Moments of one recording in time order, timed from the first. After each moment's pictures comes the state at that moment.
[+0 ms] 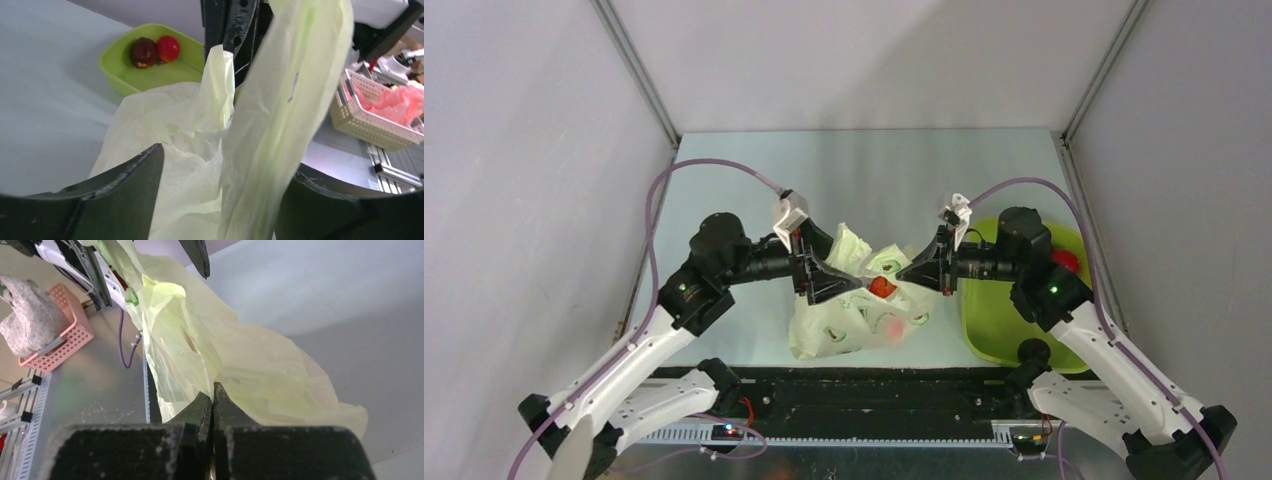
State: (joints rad) left arm -0.71 0.86 0.93 -0.13 0.68 -0.29; right arm 0.60 0.87 0.90 -0.25 -0.79 0.13
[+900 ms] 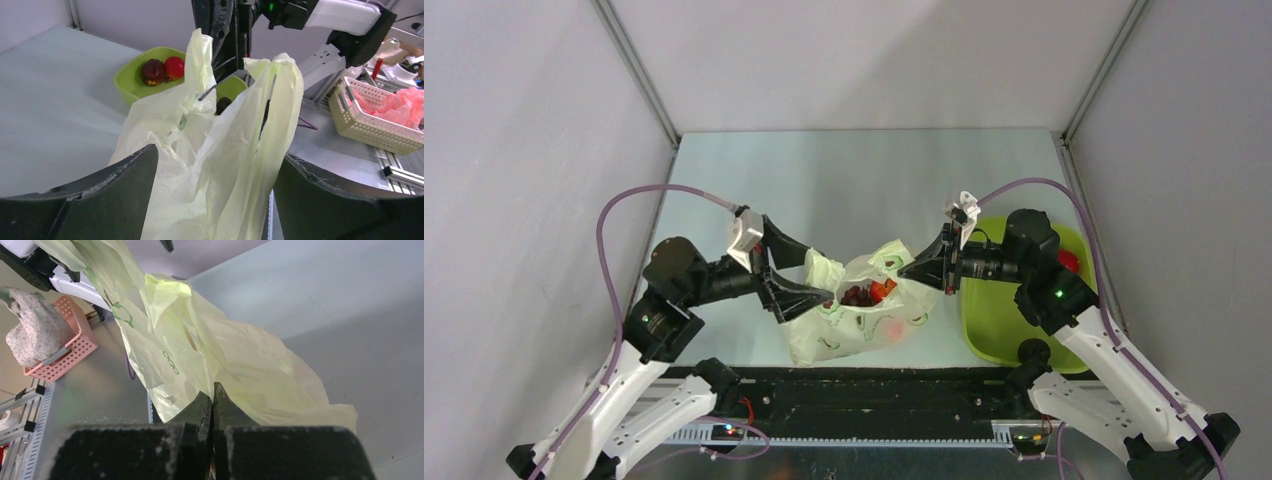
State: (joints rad) left arm -0.62 0.65 0.89 -0.19 0.71 -0.28; right arm 0.58 0.83 0.90 -0.20 -0.78 0.19
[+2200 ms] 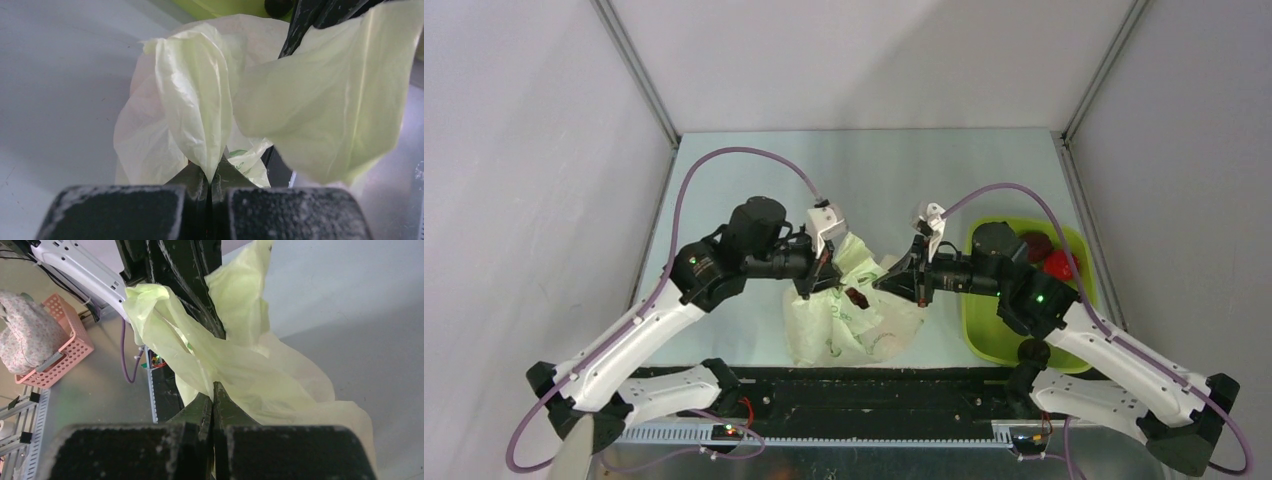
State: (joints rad) left arm -0.78 1.01 1.18 -0.71 0.46 0.00; right arm 0.86 0.88 0.92 -0.19 -0.48 0.23
